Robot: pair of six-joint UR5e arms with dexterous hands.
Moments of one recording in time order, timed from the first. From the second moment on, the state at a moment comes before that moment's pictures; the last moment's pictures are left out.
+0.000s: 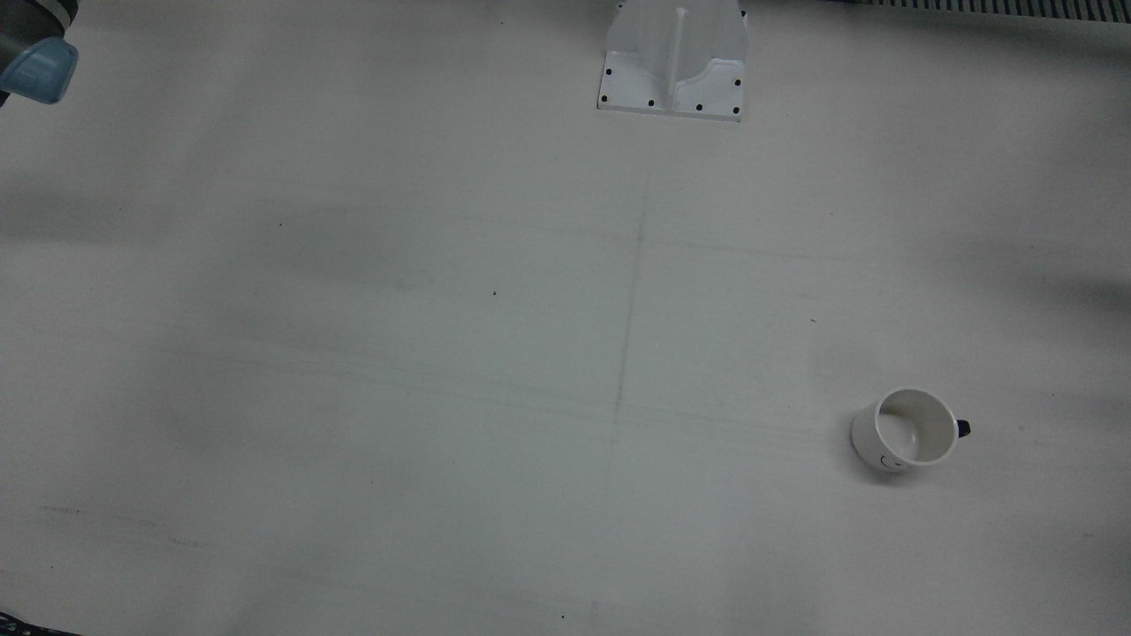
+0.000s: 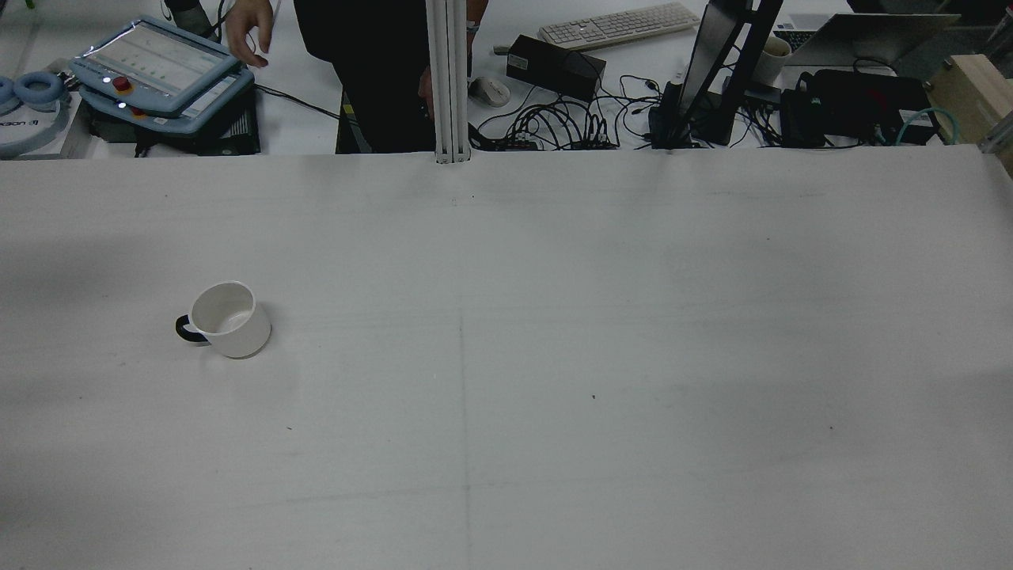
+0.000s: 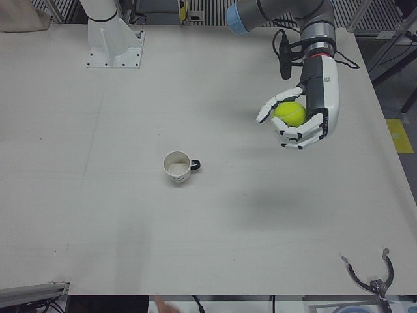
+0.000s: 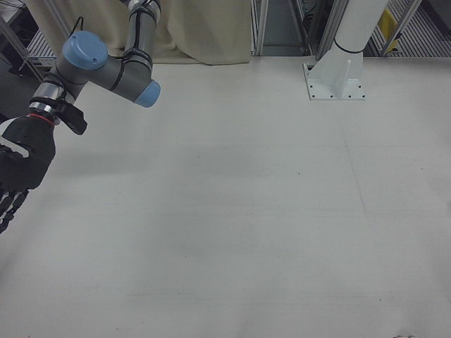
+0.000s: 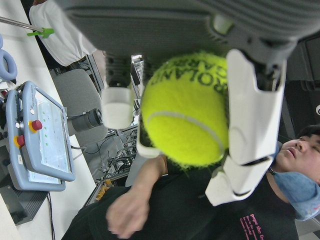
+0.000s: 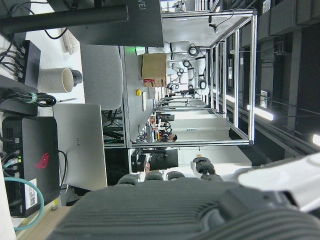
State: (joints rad) left arm -1.29 -1.61 -2.05 0.46 1.41 0.36; right arm 1.50 -1.45 1.48 -3.32 -1.41 0.08
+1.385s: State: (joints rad) left arm -0.82 -1.76 -2.07 0.61 1.31 0.37; right arm 1.50 -1.45 1.48 -3.32 -1.41 0.08
